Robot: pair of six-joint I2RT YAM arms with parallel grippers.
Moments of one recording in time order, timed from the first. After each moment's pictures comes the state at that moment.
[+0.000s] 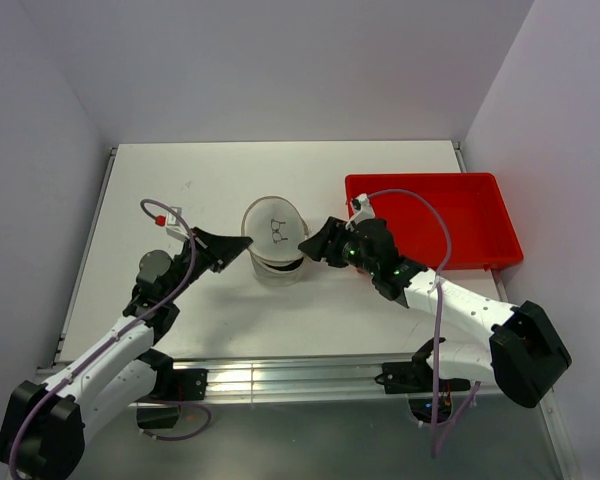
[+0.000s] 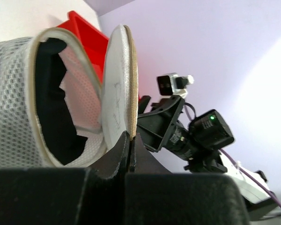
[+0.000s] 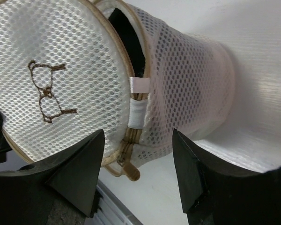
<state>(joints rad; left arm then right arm) -0.40 0.84 0.32 0.57 0.33 -1.21 0.64 1.18 0.61 0.18 -0.08 0.85</state>
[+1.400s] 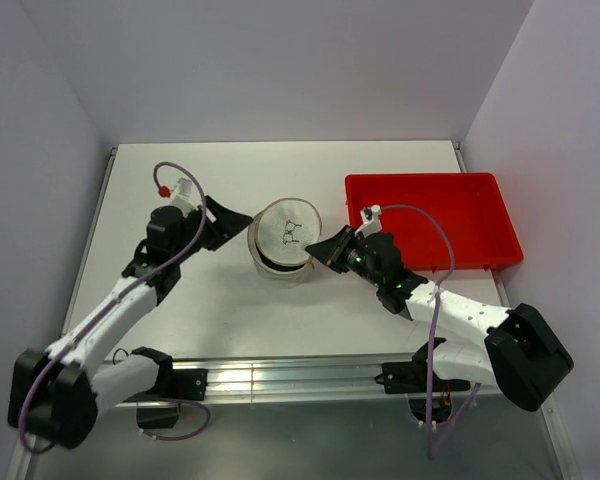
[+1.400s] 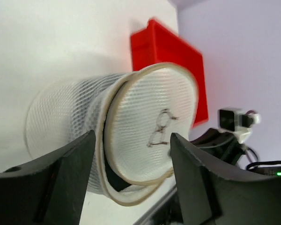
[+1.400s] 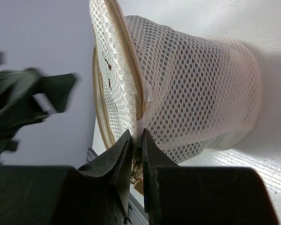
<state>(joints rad) -0.33 1.13 0.63 0.19 0.34 -0.97 0.63 1.15 0.45 0.46 -0.10 1.04</state>
